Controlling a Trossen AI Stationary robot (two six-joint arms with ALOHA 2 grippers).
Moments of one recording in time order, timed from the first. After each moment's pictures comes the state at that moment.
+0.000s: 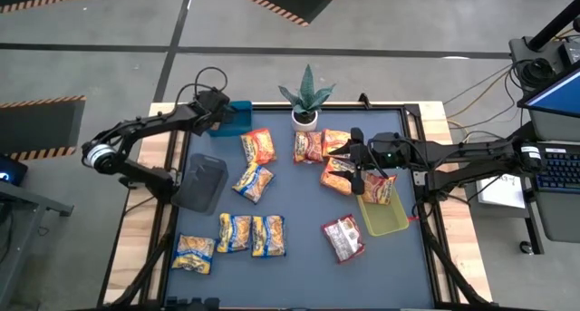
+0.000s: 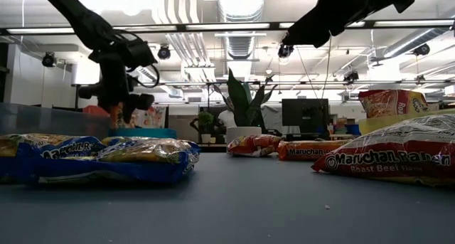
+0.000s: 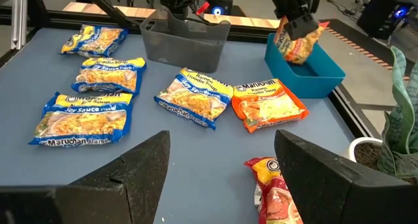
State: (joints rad) left arm 0.85 1.40 0.76 -0.35 -0.61 -0.50; right arm -0.09 1.04 0.71 -0.03 -0.02 -0.12
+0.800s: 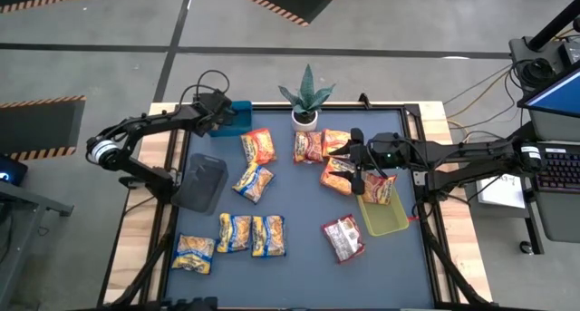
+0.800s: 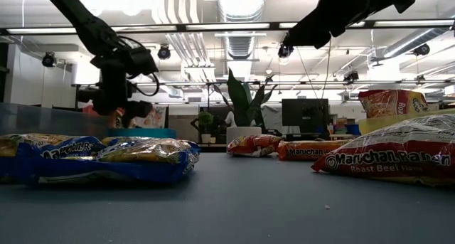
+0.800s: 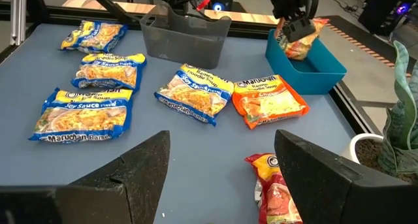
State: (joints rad) left arm 0.85 1.44 0.76 -0.39 -0.65 -0.53; right arm -0.09 1.04 0.71 -0.05 -0.02 -0.12
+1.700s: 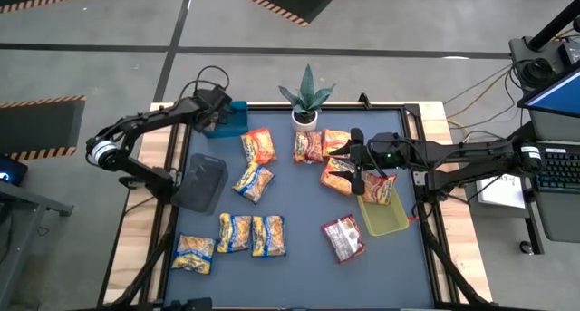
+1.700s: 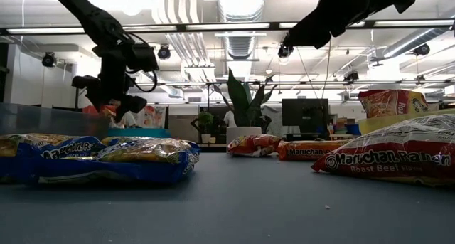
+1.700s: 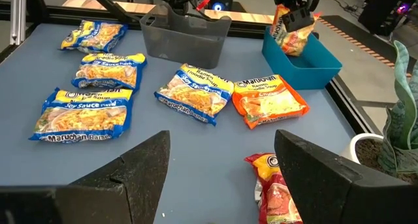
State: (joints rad) left arm 0.85 1.44 0.88 -0.64 -0.72 -0.53; right arm -0.09 1.04 0.71 -0.05 -0.02 -0.12
